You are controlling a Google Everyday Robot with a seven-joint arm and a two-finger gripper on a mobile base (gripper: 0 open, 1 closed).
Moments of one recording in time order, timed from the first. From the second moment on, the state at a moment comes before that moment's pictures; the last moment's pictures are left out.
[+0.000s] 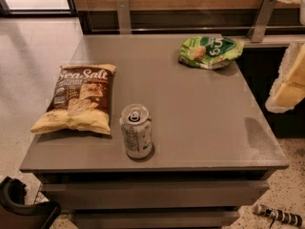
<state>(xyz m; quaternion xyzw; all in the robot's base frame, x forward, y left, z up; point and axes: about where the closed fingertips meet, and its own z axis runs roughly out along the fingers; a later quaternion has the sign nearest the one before) 0.423 -0.191 1.047 -0.60 0.75 -0.10 0.24</state>
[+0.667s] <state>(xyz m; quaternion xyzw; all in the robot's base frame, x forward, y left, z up) 0.437 -0.192 1.047 -0.60 0.75 -0.10 0.25</state>
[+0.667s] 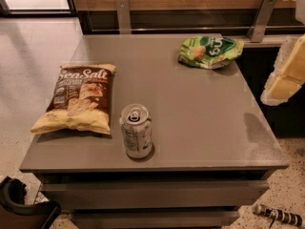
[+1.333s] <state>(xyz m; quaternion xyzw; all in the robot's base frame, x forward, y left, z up) 0.587 -0.216 1.026 -0.49 0.81 -0.10 0.31</state>
